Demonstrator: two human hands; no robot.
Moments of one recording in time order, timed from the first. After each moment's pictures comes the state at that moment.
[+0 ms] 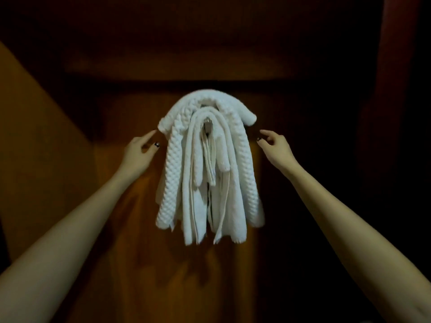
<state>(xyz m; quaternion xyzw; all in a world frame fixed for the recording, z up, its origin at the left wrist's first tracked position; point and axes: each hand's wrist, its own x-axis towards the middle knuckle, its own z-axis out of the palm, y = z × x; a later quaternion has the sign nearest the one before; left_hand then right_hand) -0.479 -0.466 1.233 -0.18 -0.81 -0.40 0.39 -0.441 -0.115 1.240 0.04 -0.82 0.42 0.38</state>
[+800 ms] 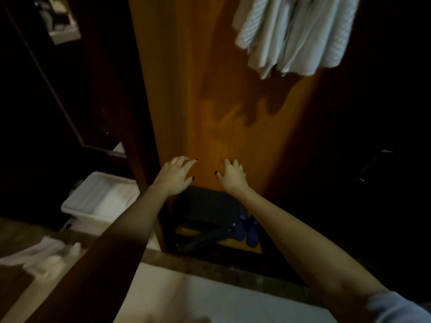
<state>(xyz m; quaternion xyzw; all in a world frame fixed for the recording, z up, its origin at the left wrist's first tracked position) -0.190 -0.566 0.822 -0.13 -0.99 -0.09 0.02 -0.198 -0.366 0.845 0.04 -0.97 0.24 -0.05</state>
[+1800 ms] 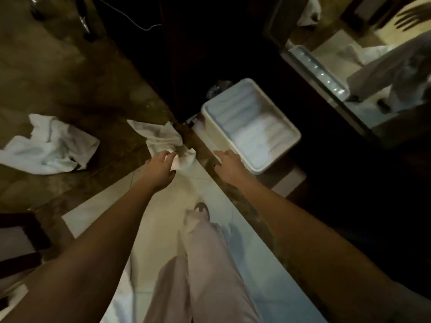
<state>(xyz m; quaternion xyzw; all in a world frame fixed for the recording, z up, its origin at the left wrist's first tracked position) -0.031 -1.181 0.405 0.30 -0.93 -0.19 -0.14 -0.200 -1.025 0.449 0.36 -0.86 0.09 -0.34</state>
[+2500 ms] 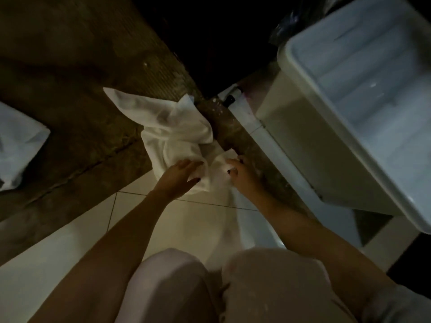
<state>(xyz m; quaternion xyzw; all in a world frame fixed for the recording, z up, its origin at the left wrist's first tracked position) -0.083 -1.356 -0.094 0.23 -0.92 -0.32 -0.07 -0.250 -1.207 -0.102 0.34 -0.87 0.15 -0.32</state>
